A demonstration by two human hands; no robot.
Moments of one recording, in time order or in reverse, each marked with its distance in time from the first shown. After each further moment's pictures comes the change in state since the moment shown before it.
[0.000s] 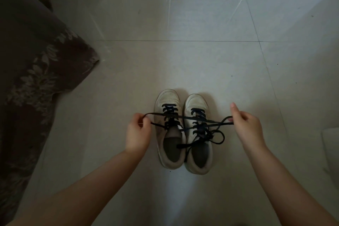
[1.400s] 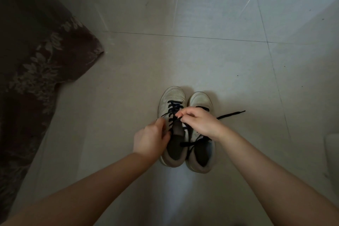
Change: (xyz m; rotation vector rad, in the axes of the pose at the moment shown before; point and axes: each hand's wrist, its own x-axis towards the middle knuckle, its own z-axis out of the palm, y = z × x) left_hand -0.024 -0.005 0.002 0.760 -0.201 0.374; right_hand -0.018 -0.047 0.078 -0.190 -0.818 -0.286
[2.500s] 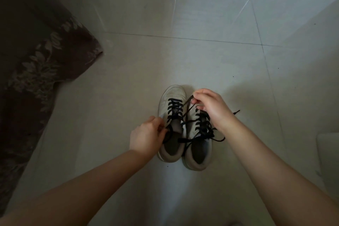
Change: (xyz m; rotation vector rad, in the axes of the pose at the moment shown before) left_hand -0.003 -0.006 0.001 -0.055 0.079 0.058; right_hand -0.013 -0.021 -0.029 0.408 0.329 0.009
